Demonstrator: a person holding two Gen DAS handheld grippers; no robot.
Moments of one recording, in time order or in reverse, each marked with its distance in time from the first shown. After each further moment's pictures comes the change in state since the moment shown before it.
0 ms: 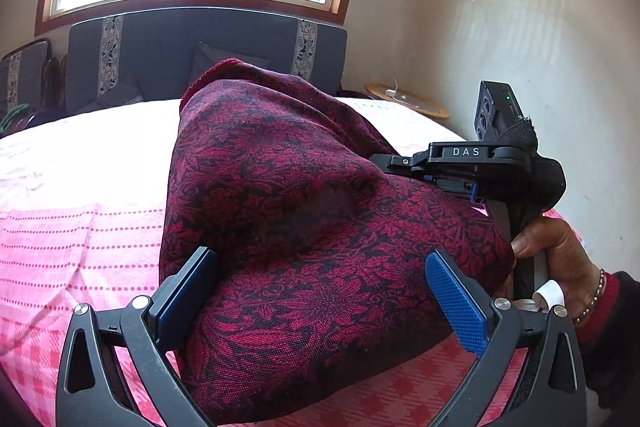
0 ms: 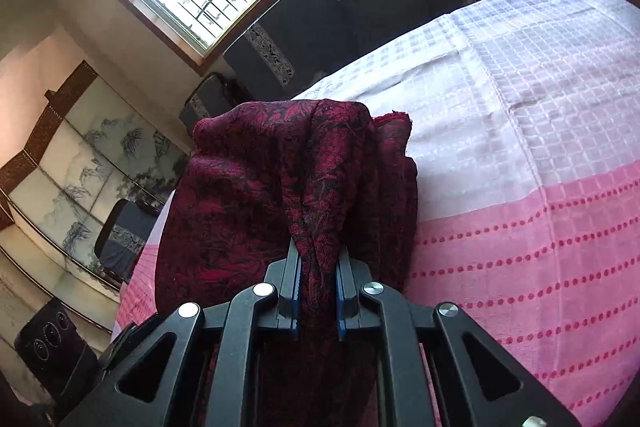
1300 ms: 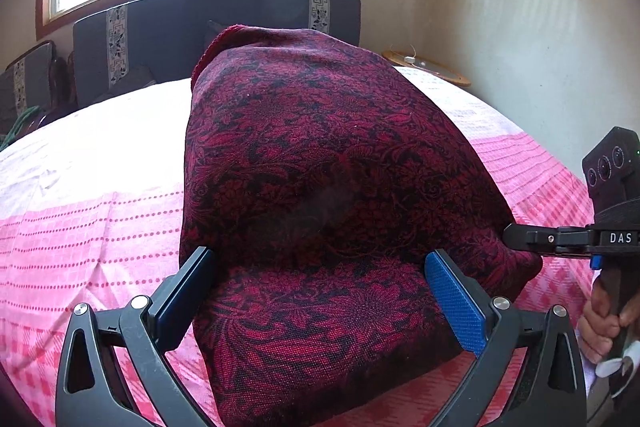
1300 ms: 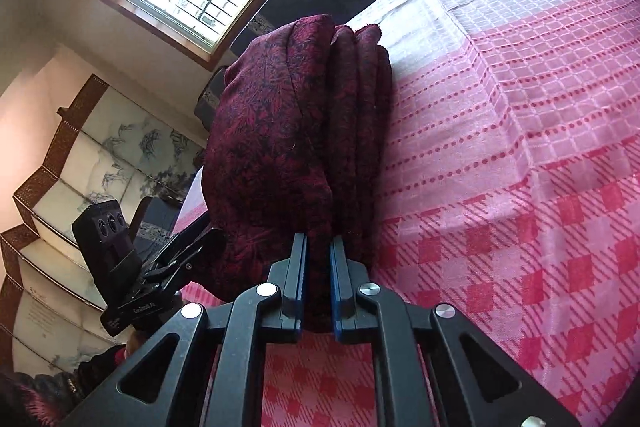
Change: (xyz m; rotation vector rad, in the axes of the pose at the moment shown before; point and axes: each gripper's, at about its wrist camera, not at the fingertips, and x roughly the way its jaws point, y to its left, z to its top) left arm 0.017 0.013 -0.007 0.060 0.128 0.090; right arm -0.071 -0.002 -0.101 0.067 0.052 0.041
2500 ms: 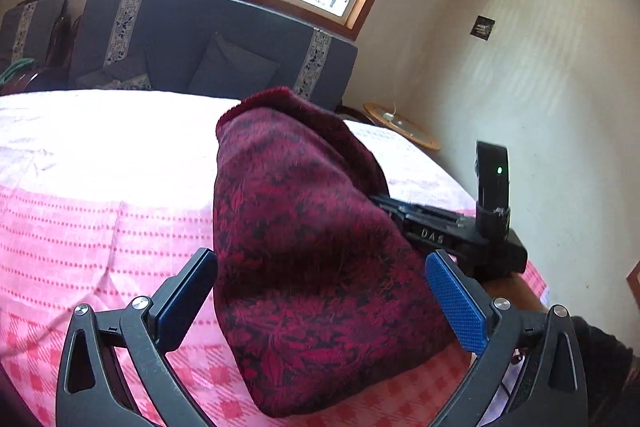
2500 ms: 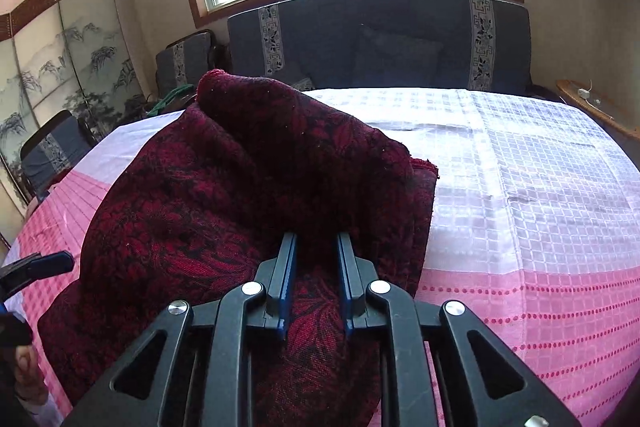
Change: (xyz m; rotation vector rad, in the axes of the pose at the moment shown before) left arm -0.053 0.057 0.028 -0.188 -0.150 -0.200; right arm 0.085 0.060 0.085 -0.496 -0.076 -0.362
